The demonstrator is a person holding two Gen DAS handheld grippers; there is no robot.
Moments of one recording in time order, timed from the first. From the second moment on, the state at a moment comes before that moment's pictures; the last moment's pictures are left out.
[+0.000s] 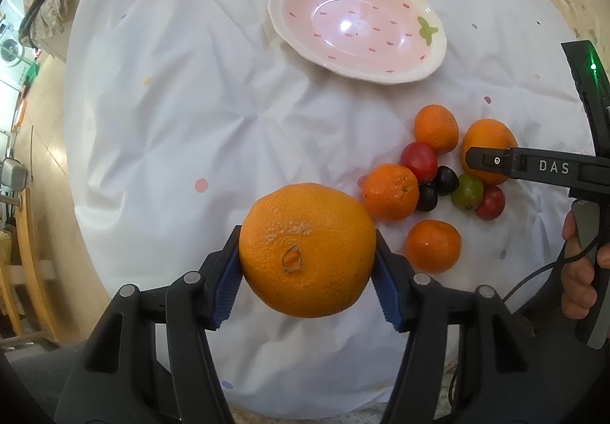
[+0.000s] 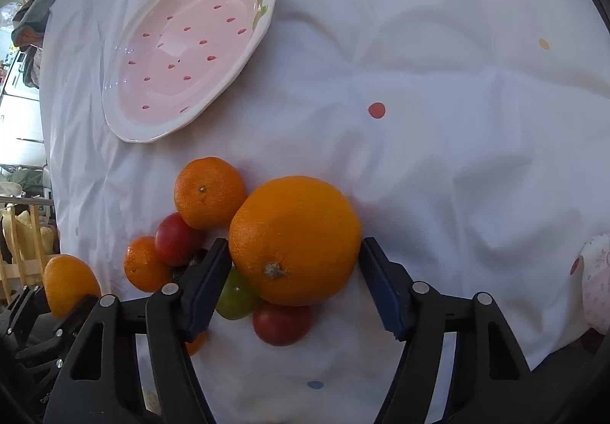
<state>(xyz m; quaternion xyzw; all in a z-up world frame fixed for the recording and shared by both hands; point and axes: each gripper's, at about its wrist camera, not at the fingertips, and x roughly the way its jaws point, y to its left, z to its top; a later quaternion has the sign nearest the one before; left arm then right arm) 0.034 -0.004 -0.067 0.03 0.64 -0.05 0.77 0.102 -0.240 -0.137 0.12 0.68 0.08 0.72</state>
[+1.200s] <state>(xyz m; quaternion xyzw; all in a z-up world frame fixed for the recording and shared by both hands) 0.066 0.021 0.016 0.01 0.52 0.01 0.86 0.089 -0.273 -0.011 0.17 0.51 0.15 0.83</state>
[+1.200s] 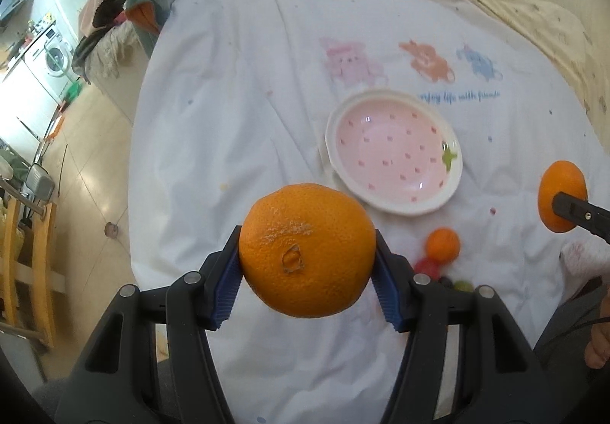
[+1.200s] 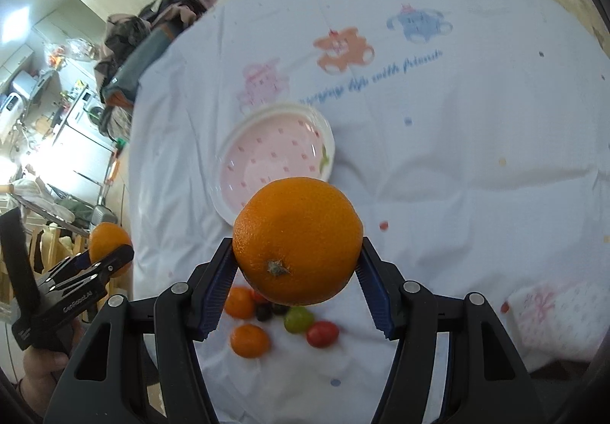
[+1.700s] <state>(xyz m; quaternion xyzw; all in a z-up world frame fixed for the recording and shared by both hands) 0.147 0.013 0.037 0.02 0.49 0.01 0.87 0.168 -0.267 0.020 0.16 0.49 0.17 0.84</state>
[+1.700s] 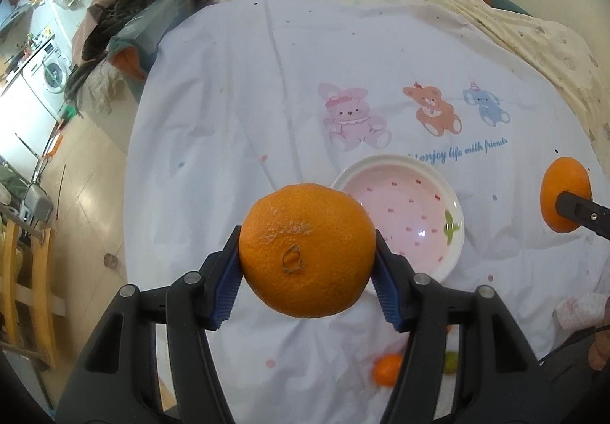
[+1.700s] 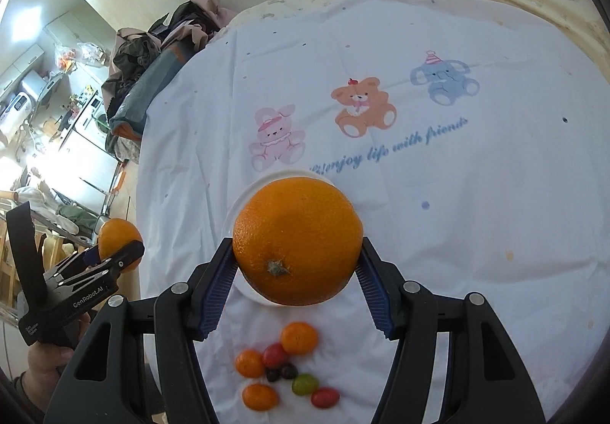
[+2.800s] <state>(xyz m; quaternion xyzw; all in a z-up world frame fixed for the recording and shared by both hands) 0.259 -0.037 -0.110 0.01 0.60 -0.06 0.80 0.309 -0.205 -0.125 0.17 0.62 0.19 0.74</state>
